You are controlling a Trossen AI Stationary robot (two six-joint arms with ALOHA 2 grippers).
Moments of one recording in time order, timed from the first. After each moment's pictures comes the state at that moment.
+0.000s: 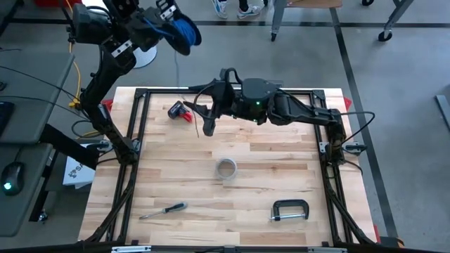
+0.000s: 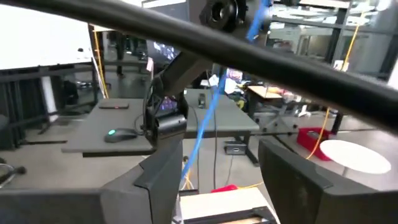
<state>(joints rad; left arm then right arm) 0.51 1.67 2.36 0.34 0.87 -0.85 0.04 1.97 2.35 -0.35 0.27 -0.09</state>
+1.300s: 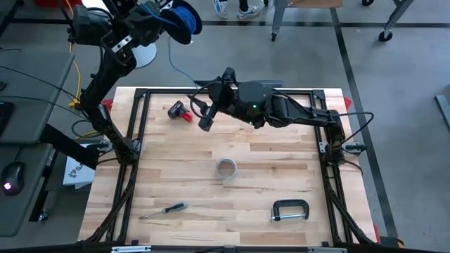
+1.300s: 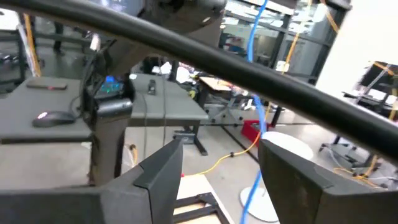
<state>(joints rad) 0.48 1.67 2.36 0.34 0.75 -0.83 0.06 1.98 2.35 -0.37 0.49 -0.21</state>
